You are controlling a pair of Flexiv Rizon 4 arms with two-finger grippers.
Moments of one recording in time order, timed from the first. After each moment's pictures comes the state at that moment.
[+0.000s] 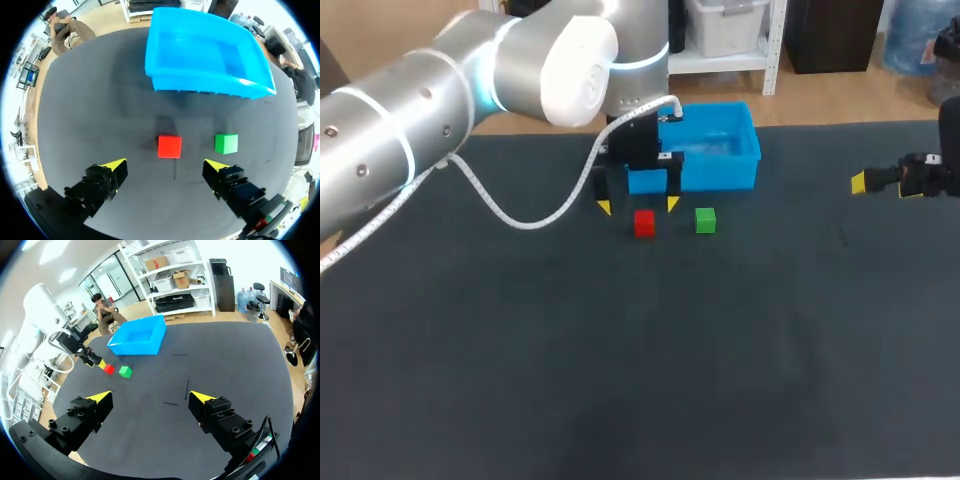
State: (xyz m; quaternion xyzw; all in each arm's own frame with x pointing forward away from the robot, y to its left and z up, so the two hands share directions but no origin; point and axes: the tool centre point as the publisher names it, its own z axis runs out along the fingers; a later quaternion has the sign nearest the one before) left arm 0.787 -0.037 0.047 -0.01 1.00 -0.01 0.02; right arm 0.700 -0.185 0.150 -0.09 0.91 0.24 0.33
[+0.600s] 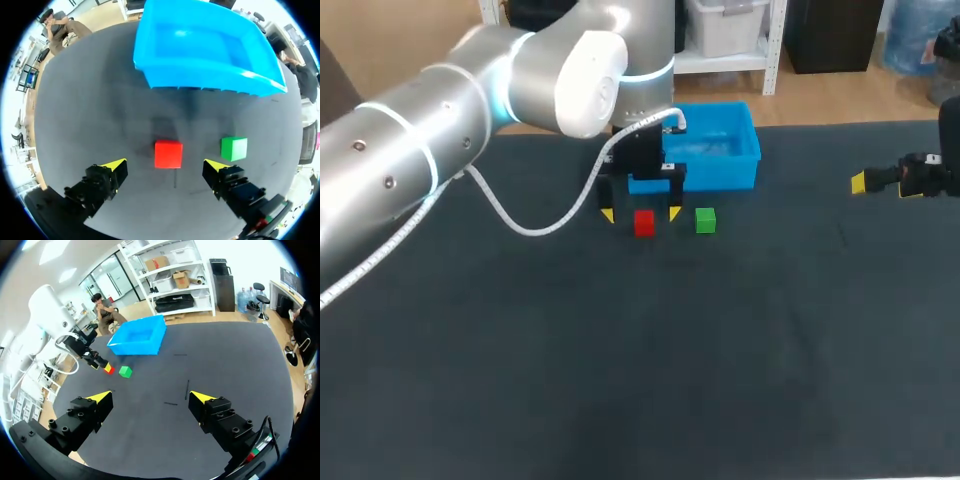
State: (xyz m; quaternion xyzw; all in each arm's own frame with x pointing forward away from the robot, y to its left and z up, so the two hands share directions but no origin) left arm 0.793 -0.039 0.023 0.00 1.00 0.00 0.01; right arm 0.700 -0.185 0.150 -0.09 0.91 0.24 0.33
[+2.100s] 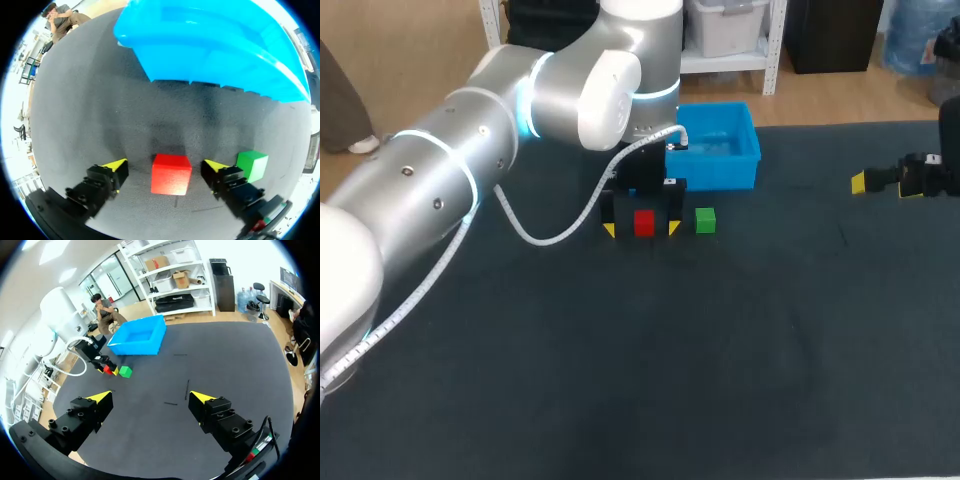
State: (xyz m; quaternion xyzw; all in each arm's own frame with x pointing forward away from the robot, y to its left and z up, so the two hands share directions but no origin) left arm 0.801 -0.038 -0.014 -0.02 1.00 0.02 -0.02; right arm 0.700 -0.185 0.150 -0.09 0.91 0.24 0.33
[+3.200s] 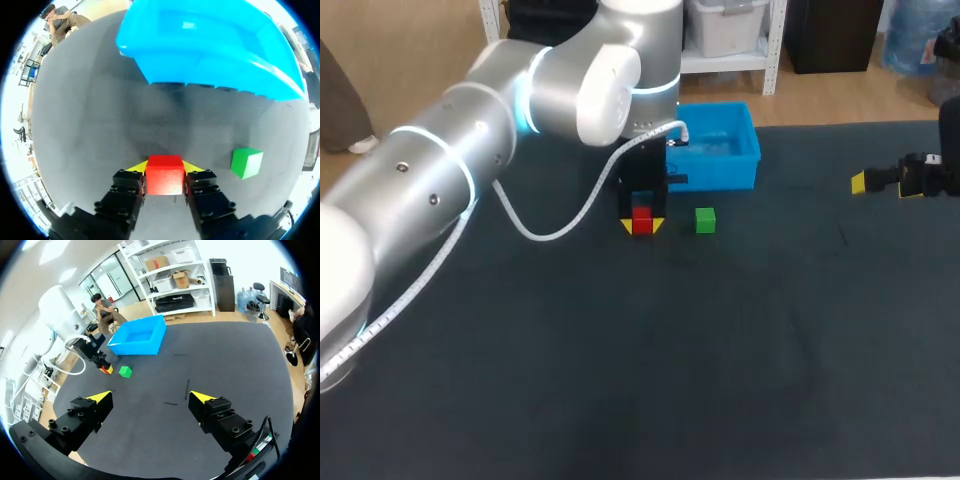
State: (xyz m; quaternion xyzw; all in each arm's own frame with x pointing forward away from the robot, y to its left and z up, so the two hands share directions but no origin) left arm 0.801 -0.039 -0.004 -0.02 1.00 0.02 -0.01; right arm 0.700 -0.185 0.150 -0.09 0.91 0.24 0.33
